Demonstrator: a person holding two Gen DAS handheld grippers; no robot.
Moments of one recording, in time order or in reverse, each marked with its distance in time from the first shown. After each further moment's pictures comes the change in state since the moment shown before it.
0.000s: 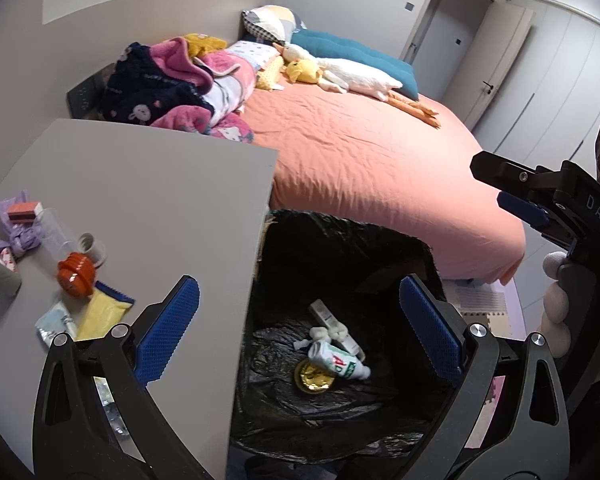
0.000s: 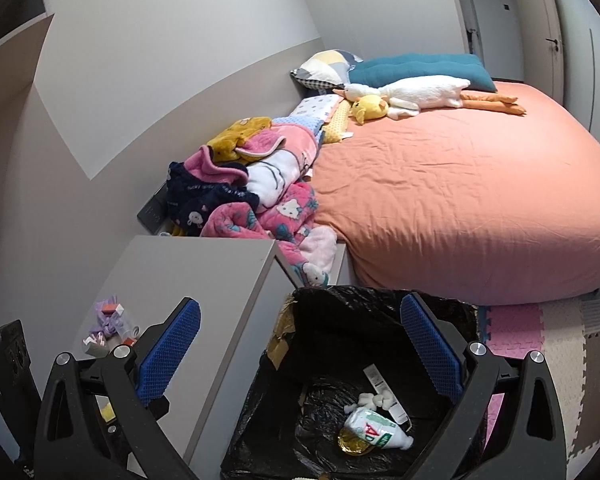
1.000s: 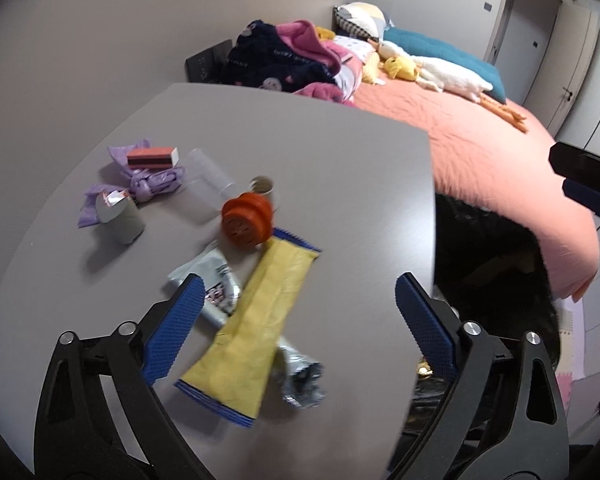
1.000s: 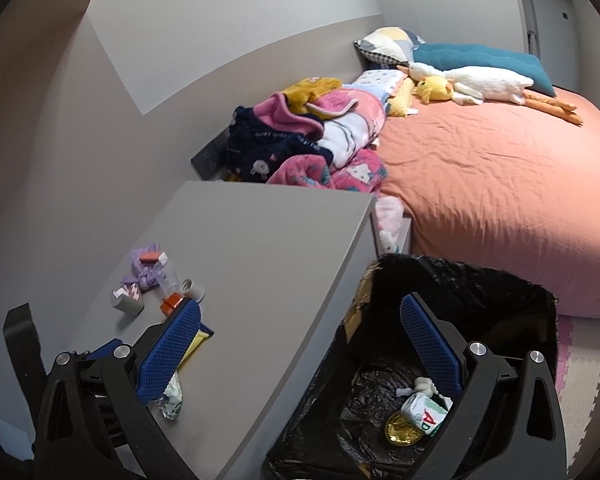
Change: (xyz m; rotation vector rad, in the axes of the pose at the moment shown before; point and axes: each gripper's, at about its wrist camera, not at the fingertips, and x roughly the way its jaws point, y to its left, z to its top) left arm -0.017 0.109 -0.046 -0.075 0.017 0.308; right arm 0.045 0.094 -0.039 -0.125 0.106 0.119
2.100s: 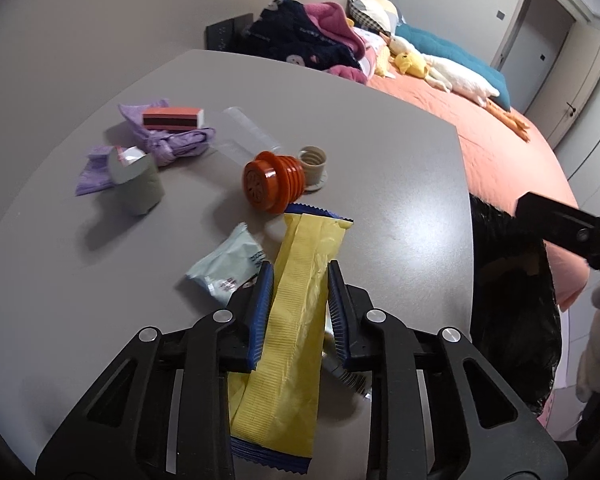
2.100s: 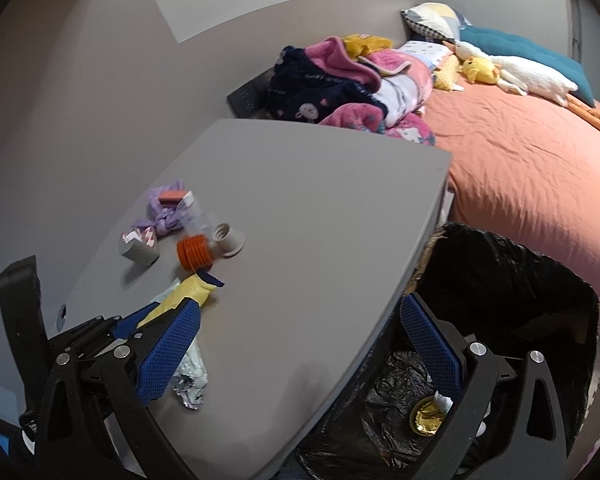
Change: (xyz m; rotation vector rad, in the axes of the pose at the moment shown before) left arm 0.017 0.046 -0.017 -0.084 0.038 -0.055; right arm 0.058 0.065 -0.026 -0.124 0.152 0.058
